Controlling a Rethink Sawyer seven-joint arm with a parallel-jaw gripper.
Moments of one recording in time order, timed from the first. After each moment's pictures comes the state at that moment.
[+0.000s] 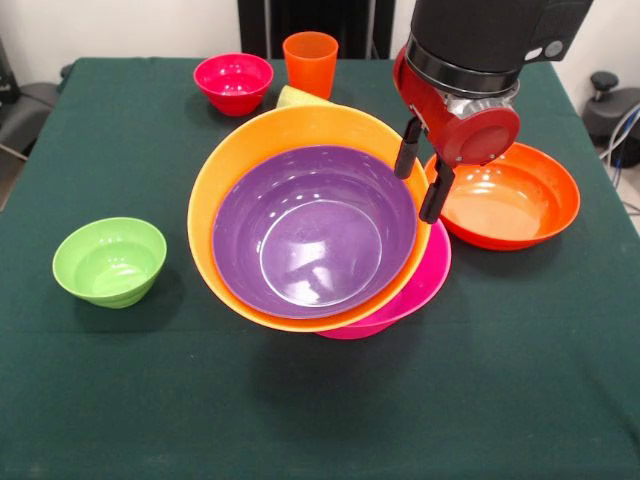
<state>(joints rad) 0.13 -0.24 -0.56 1.01 0.51 0.91 2.70</state>
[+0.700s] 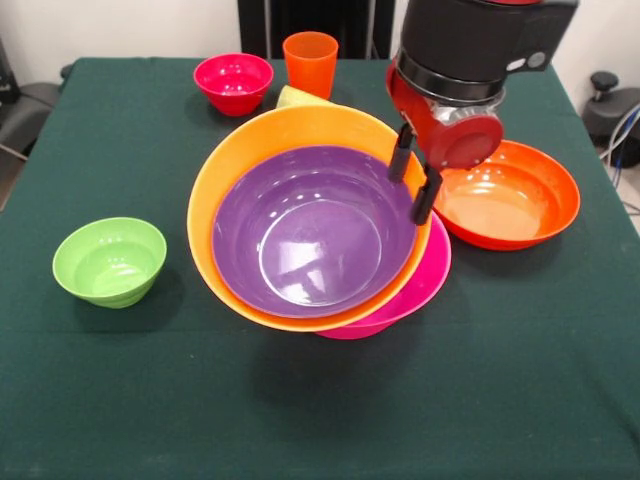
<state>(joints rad) 0.13 -0.25 -0.55 1.08 0.53 0.85 2.70</state>
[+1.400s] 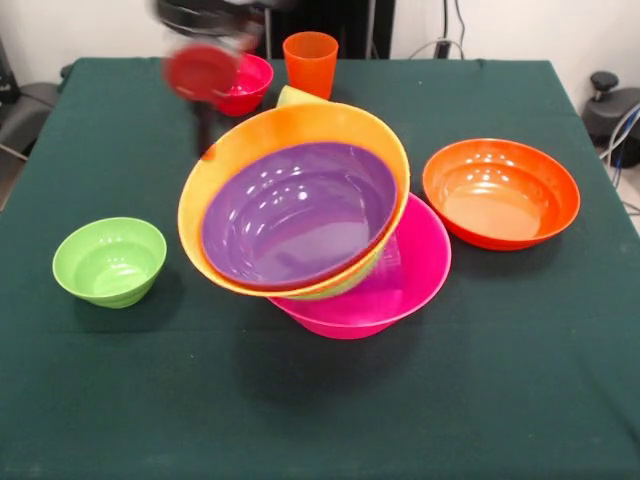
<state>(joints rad) -0.16 -0.46 -0.44 1.35 0.41 0.73 2.62</state>
